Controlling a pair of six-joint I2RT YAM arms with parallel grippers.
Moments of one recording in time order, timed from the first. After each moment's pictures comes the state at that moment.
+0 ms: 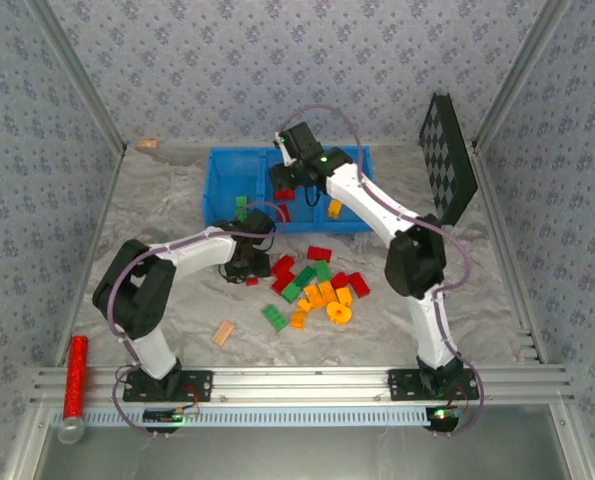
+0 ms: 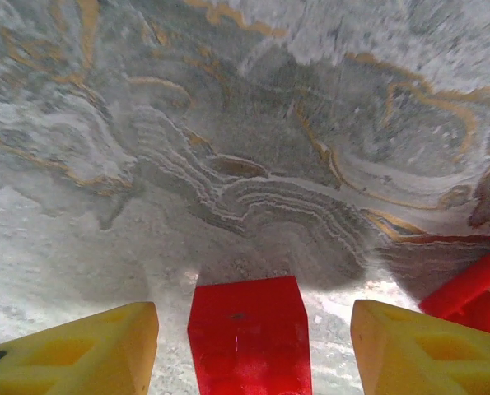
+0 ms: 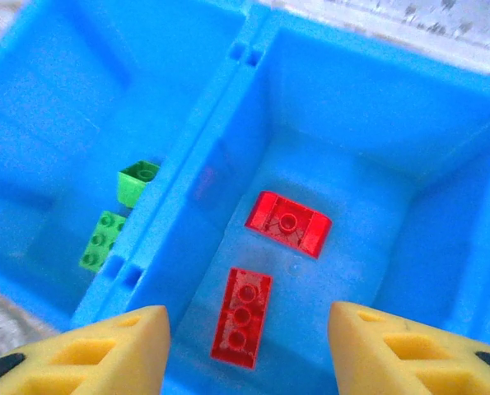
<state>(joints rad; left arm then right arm) -0.63 1.73 1.05 -0.71 -0.08 -0.74 0.63 2.13 2.07 -0.73 0.05 0.16</state>
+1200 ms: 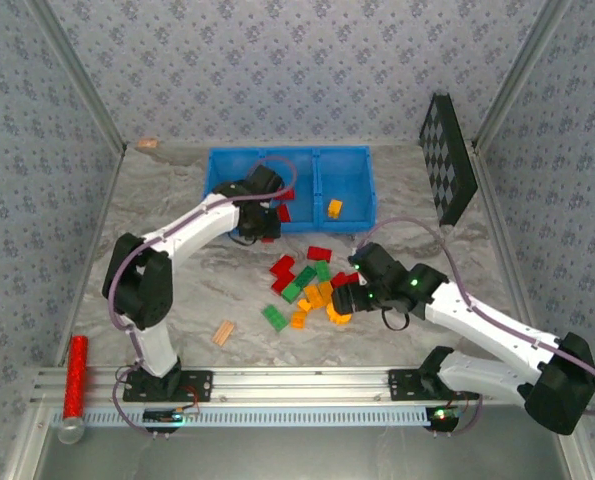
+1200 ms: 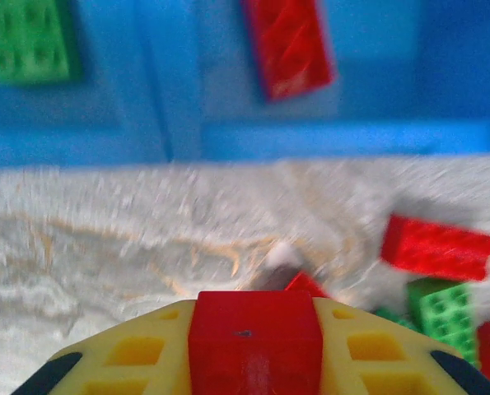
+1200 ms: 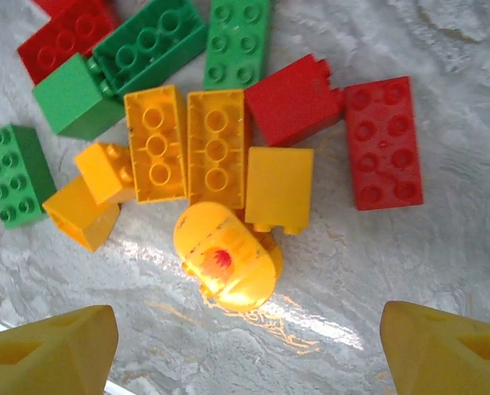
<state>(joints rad) -0.60 1.81 1.52 -0.87 -0.04 -0.59 0.81 1.05 0.77 -0.81 0.01 0.48</state>
